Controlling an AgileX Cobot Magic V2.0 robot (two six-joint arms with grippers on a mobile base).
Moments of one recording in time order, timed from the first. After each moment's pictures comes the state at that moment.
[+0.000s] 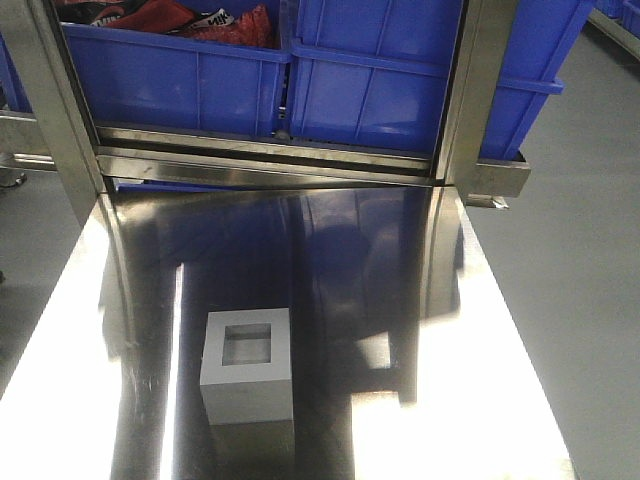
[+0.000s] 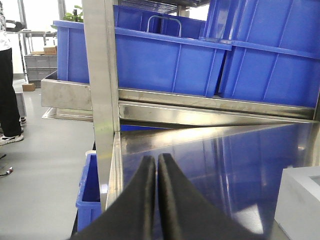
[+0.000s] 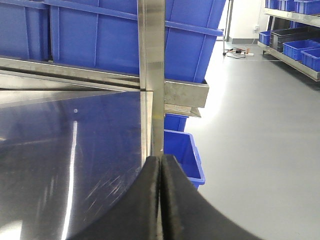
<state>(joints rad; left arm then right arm) -0.05 -0.01 0.03 0.02 0.06 -0.08 0.02 -0.01 0.03 -0.06 0.17 0.04</state>
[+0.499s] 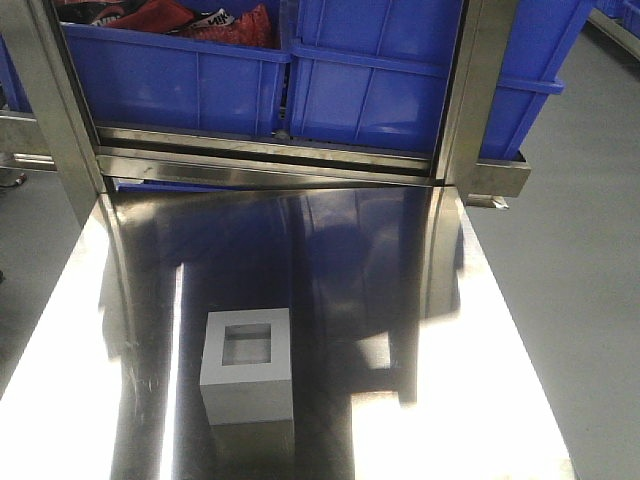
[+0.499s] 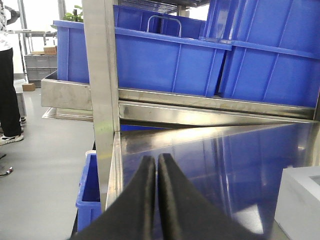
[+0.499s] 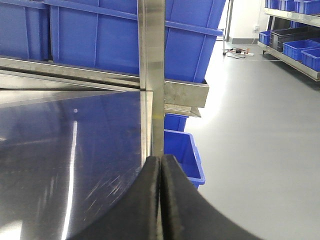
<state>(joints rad) -0.05 -0.01 0.03 0.02 0.06 -0.08 0.02 -0.01 0.03 -0.06 0.17 0.04</state>
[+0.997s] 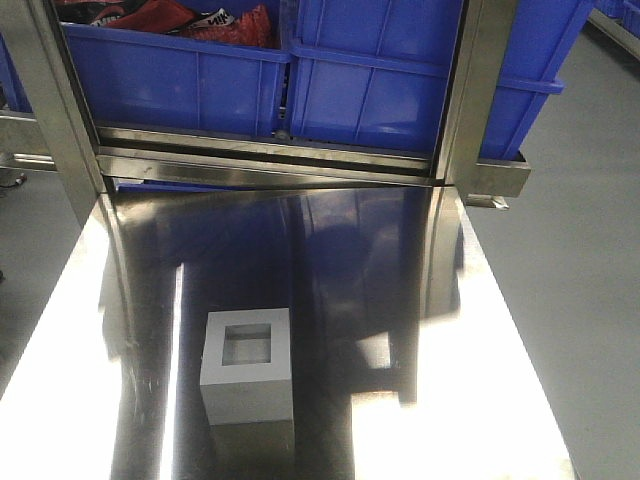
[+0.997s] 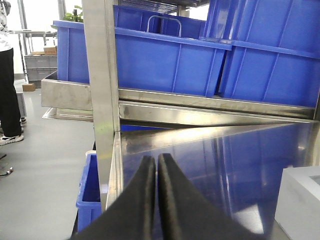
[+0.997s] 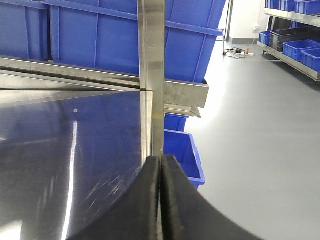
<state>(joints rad) -0.05 -0.01 0.03 0.02 0.06 -0.08 0.02 -0.01 0.03 -0.06 0.17 0.04</state>
